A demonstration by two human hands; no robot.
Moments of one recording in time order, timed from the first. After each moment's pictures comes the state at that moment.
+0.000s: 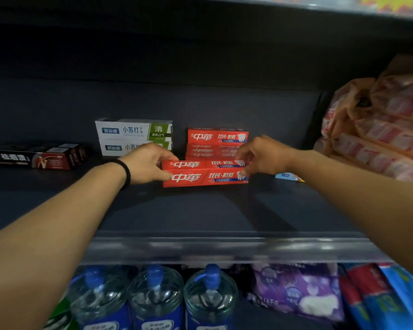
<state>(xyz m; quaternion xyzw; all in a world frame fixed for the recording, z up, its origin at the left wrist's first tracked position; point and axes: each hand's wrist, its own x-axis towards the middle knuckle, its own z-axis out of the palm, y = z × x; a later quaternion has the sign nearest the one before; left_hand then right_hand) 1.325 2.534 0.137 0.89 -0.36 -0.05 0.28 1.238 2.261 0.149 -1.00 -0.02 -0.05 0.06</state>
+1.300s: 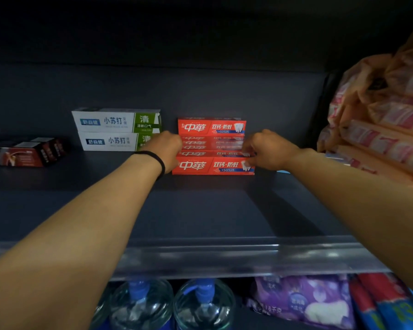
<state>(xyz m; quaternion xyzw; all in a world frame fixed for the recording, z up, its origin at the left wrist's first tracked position) 1.374 2.447 0.106 0.92 -0.36 0.15 0.02 1.273 2.215 0.110 -0.99 0.04 -0.10 -0.02</state>
